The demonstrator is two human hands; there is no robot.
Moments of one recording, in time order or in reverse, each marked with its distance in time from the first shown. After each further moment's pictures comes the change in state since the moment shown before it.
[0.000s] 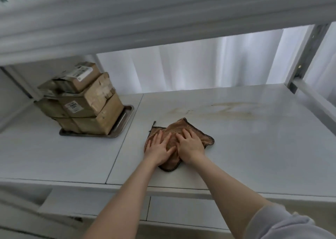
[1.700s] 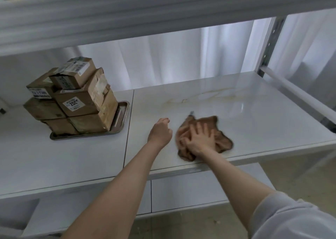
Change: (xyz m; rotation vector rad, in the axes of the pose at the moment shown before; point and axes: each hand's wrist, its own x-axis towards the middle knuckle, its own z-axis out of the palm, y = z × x) left_hand -0.023 -0.023 -0.038 -0.273 0.180 0.264; right_hand -0.058 -0.033 0.004 -0.047 -0.032 0.419
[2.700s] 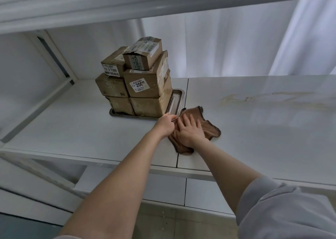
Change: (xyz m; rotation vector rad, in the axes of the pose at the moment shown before) left_hand -0.008 -0.150 -0.086 -0.060 -0.059 -0.281; right_hand 0.039 -0.204 0.052 -0.125 -0.126 -0.481
